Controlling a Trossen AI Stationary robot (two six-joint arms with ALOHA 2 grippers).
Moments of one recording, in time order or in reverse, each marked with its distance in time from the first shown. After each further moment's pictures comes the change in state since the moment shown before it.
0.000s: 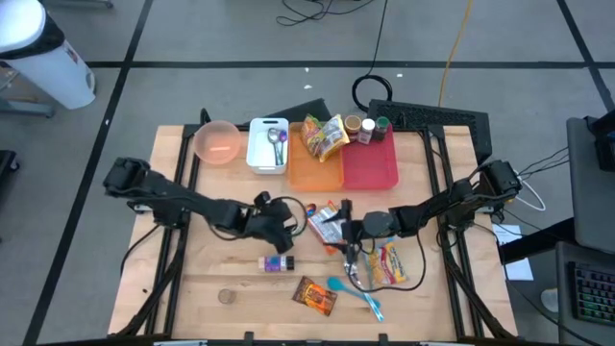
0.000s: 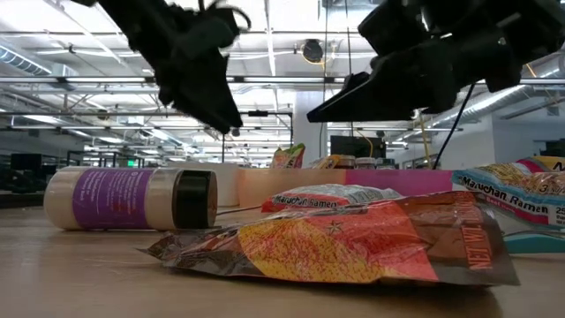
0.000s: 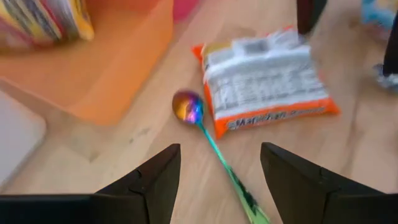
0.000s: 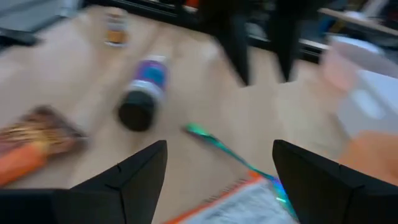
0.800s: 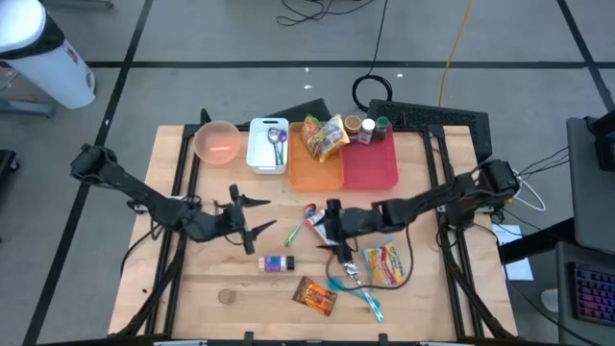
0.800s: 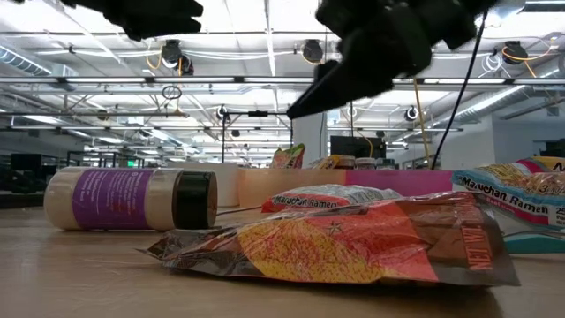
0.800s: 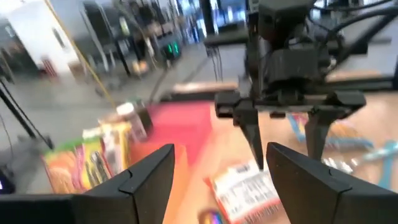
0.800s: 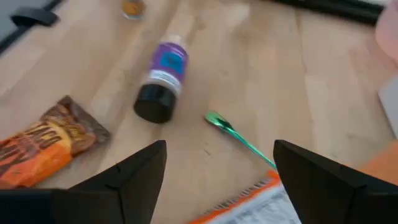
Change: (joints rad) left arm -0.215 -0.467 -0.405 0.676 -0.301 0.590; right arm -0.040 0.008 0.299 -0.523 -0.136 0.051
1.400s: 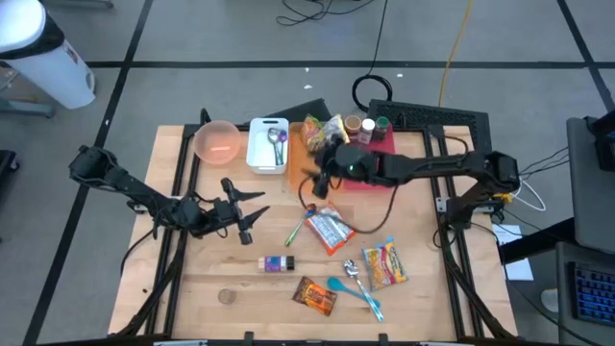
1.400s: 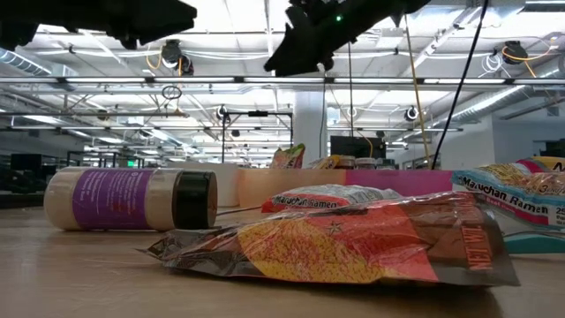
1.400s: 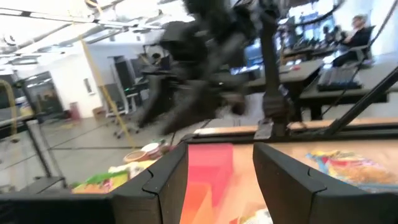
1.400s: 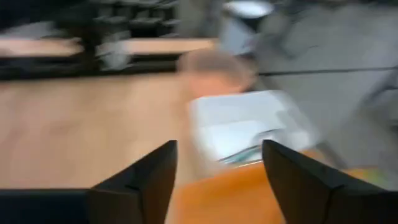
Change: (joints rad) left arm 0.048 -0.004 -0.232 0.598 0.016 0.276; right arm -0.324 -0.043 0.299 -0.156 0.163 0.036
